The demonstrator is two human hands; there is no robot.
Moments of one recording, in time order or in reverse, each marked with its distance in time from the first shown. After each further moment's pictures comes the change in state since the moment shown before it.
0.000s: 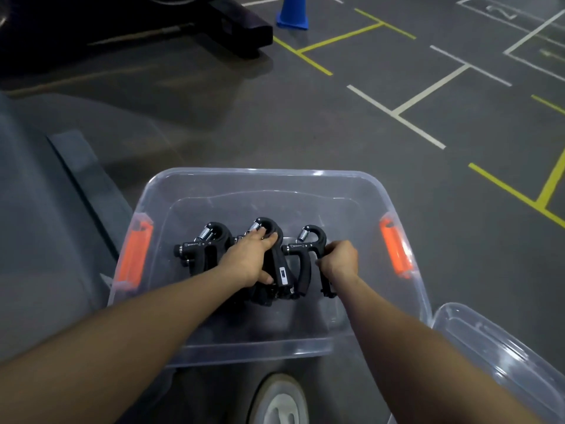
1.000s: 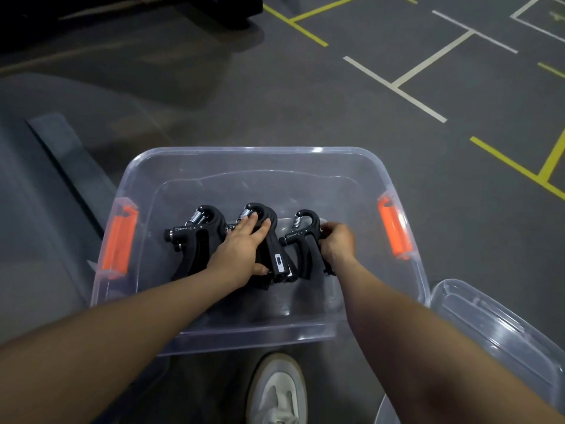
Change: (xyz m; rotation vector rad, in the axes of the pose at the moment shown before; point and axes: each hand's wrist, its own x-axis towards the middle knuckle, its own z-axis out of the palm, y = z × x) left_hand -0.013 -0.002 0.021 -0.024 0.049 0.017; right_hand 0.018 0.019 0.011 0.248 -0.040 0.007
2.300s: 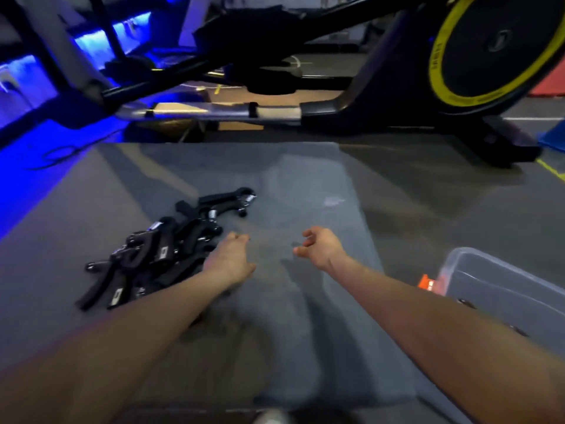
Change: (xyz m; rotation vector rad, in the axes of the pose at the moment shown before) left_hand -0.356 -0.291 -0.104 -0.224 0.504 -0.857; right_hand -0.334 -0.214 0.310 -0.444 -0.751 -0.733
